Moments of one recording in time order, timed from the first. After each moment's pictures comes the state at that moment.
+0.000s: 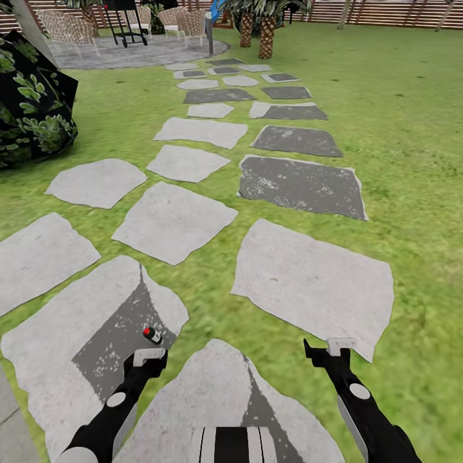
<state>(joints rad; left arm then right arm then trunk) -0.50 0.02 0.10 -0.52 -0.05 -0.24 -0.03 -0.39 -0.08 -0.02 -0.88 0.00 -0.06 0.00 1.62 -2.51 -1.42</state>
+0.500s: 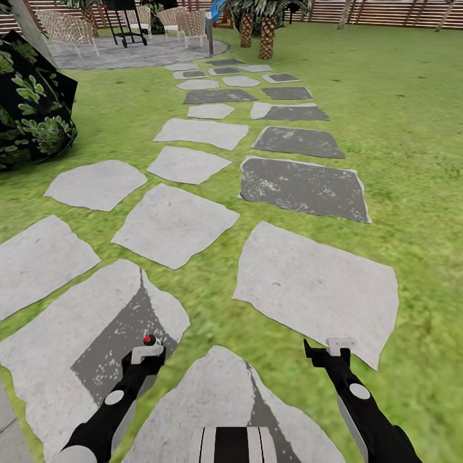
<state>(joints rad) -0.50 0.03 0.11 -0.53 -0.05 -0.24 -0.03 -0.39 -0.08 -0.02 -0.88 0.00 -0.06 0.00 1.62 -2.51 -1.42</state>
